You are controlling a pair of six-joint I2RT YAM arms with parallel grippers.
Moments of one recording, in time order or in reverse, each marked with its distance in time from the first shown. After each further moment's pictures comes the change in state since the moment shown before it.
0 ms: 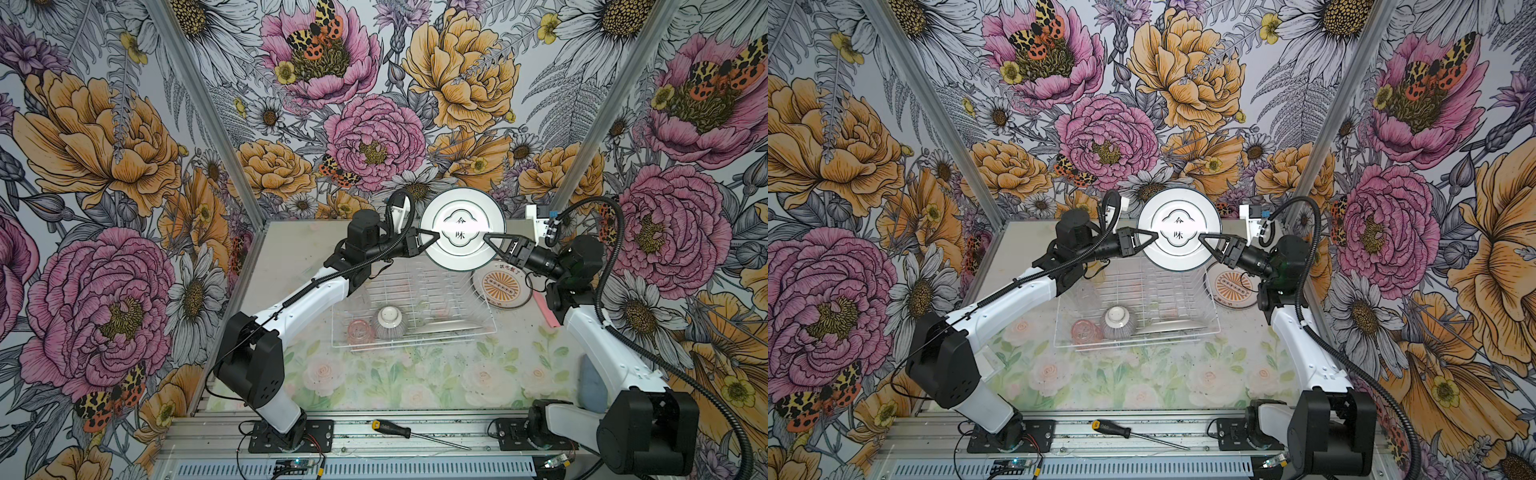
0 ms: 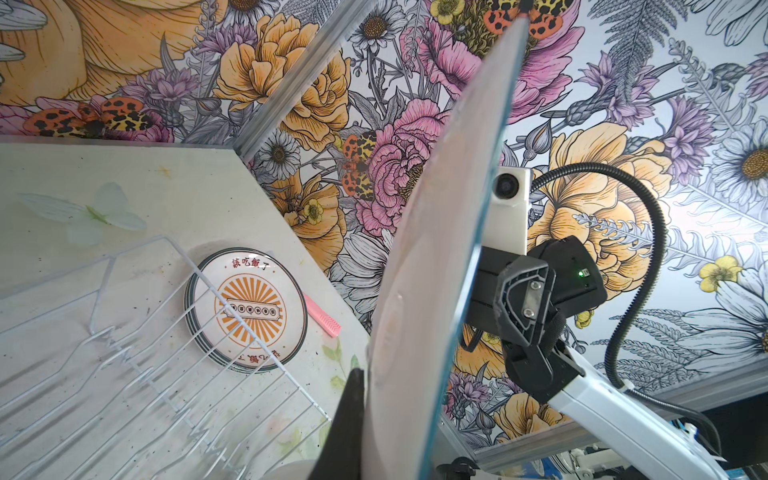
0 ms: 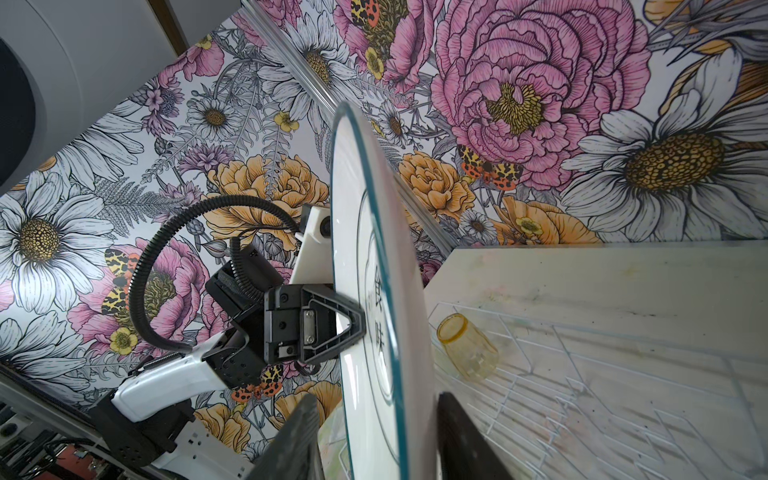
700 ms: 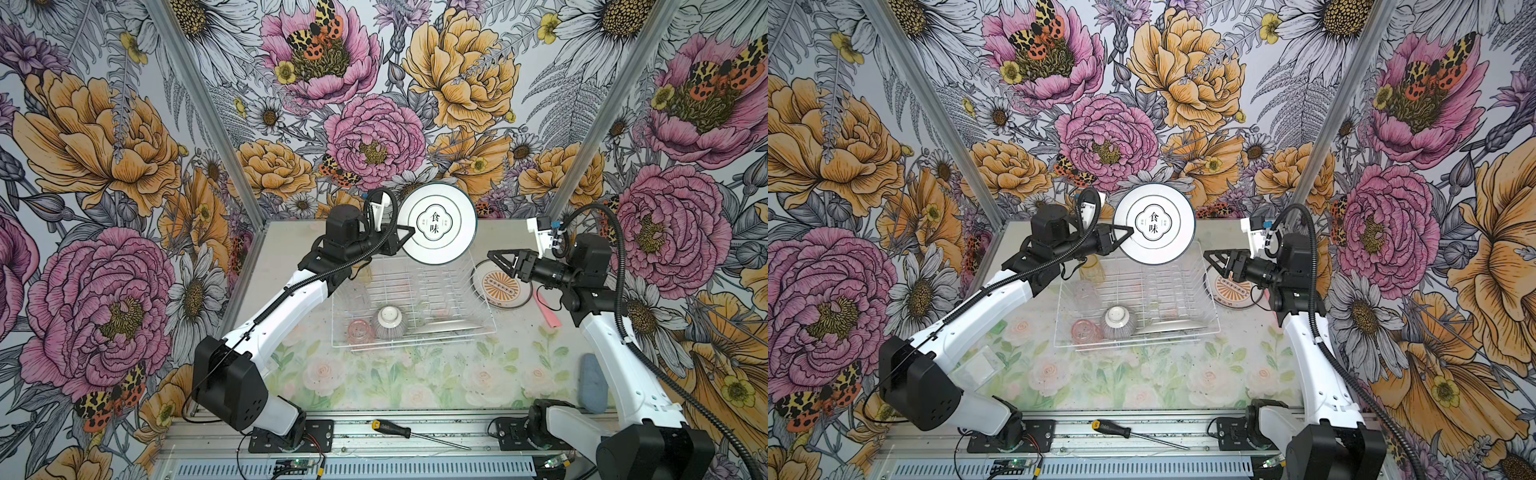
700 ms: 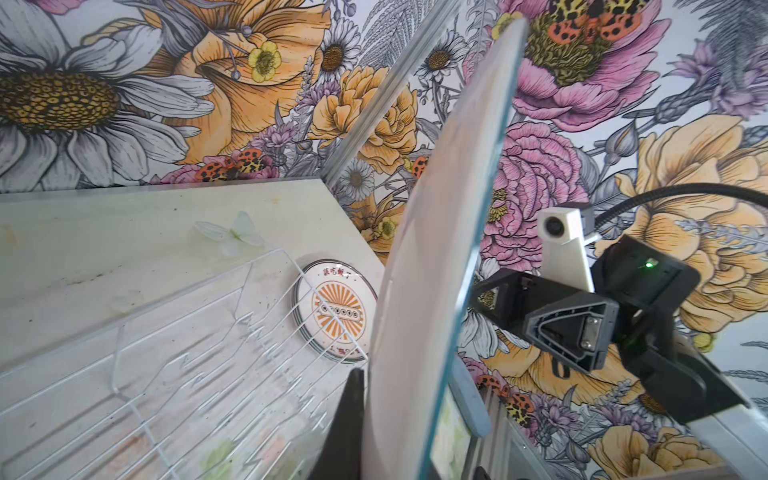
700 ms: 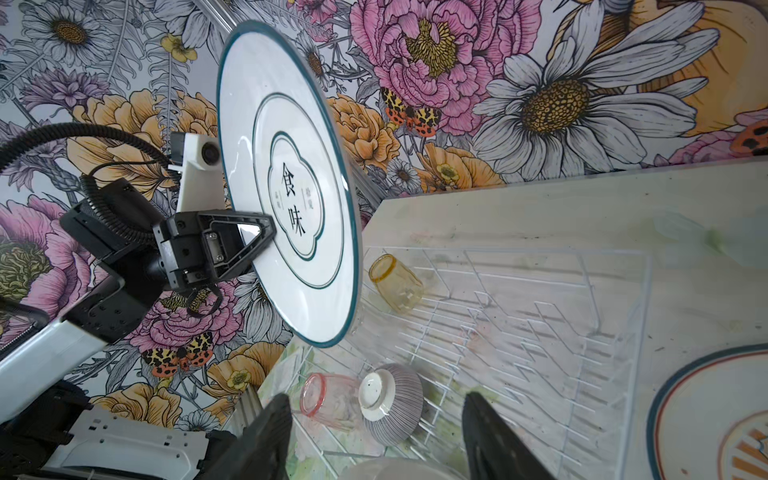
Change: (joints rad) left arm 0.087 -0.143 0.001 -0.227 -0.108 0.184; right arm -0.047 -0.111 0.091 -0.657 0.039 -0.445
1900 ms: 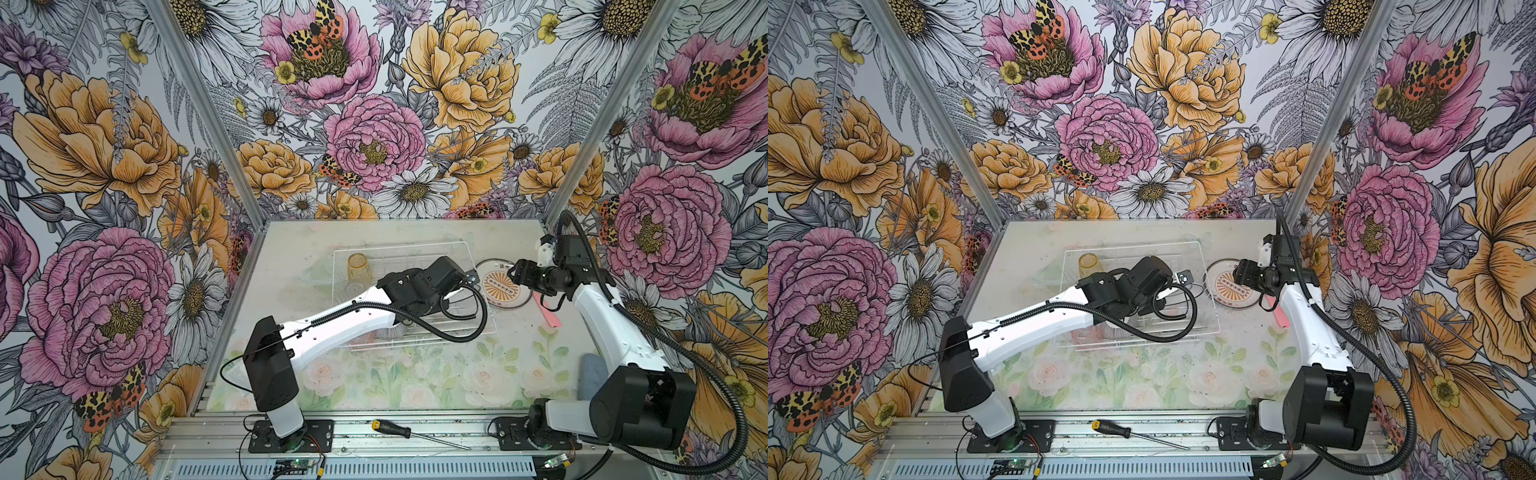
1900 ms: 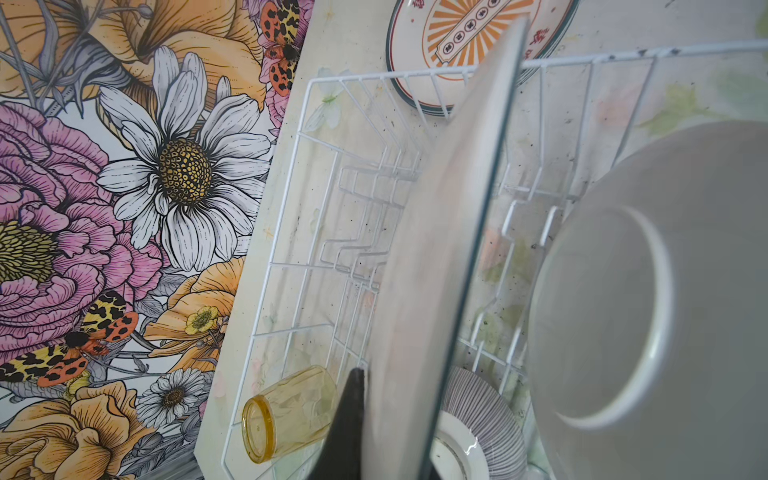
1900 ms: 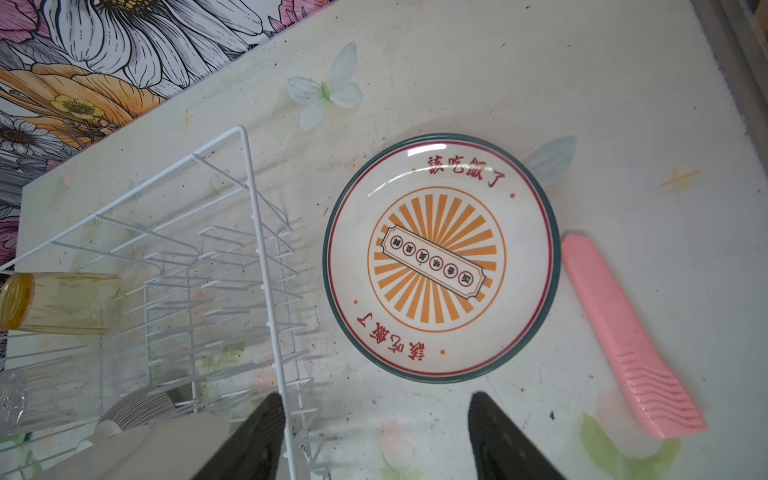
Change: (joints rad) left arm -0.538 0.195 0.262 -0.724 -1.002 1.047; right arm -0.043 0.232 0.137 -0.533 0.735 -0.217
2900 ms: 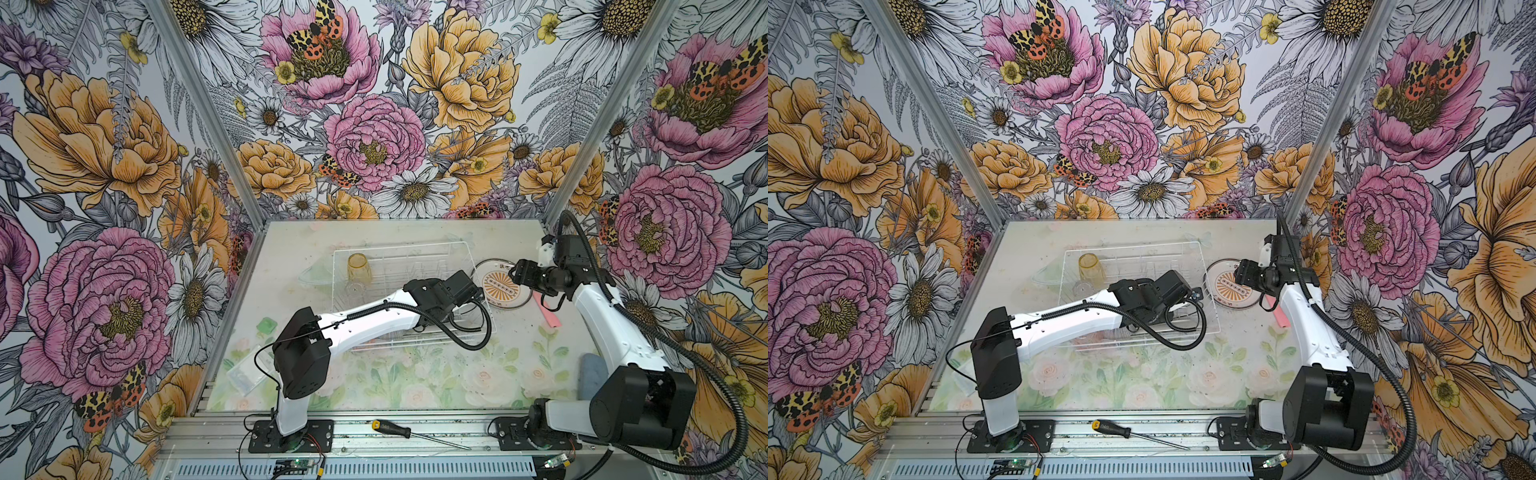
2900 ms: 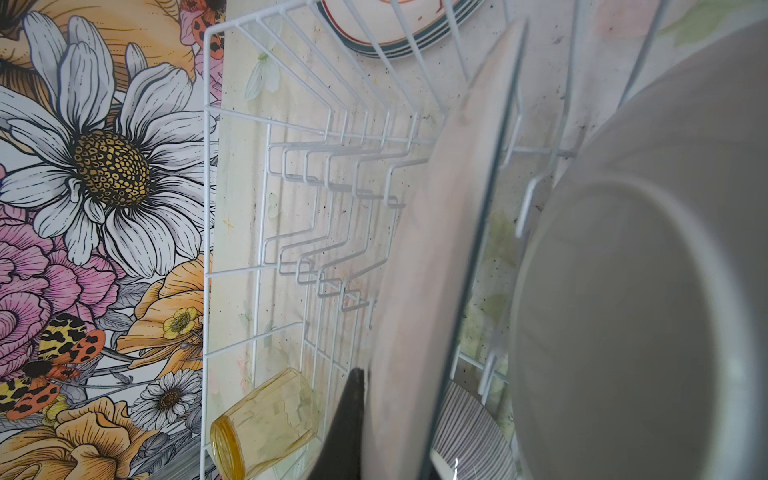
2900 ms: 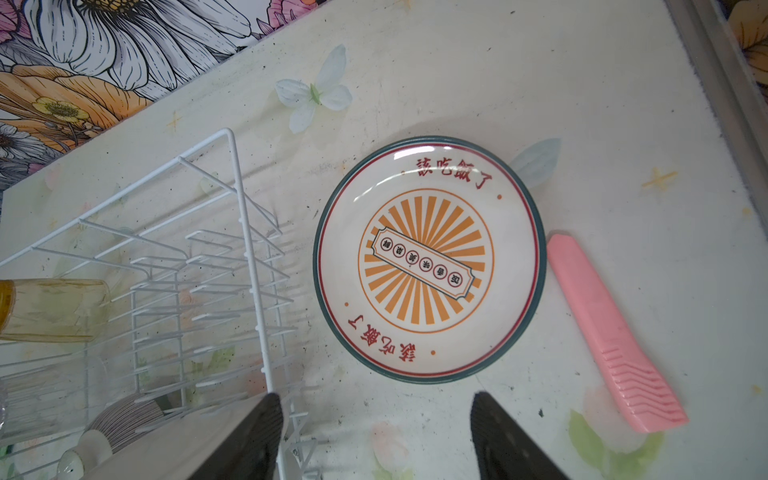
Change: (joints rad) left arm -0.040 0.194 0.033 -0.037 -0.052 0.032; right arm 0.000 0.000 0.000 0.000 0.036 0.000
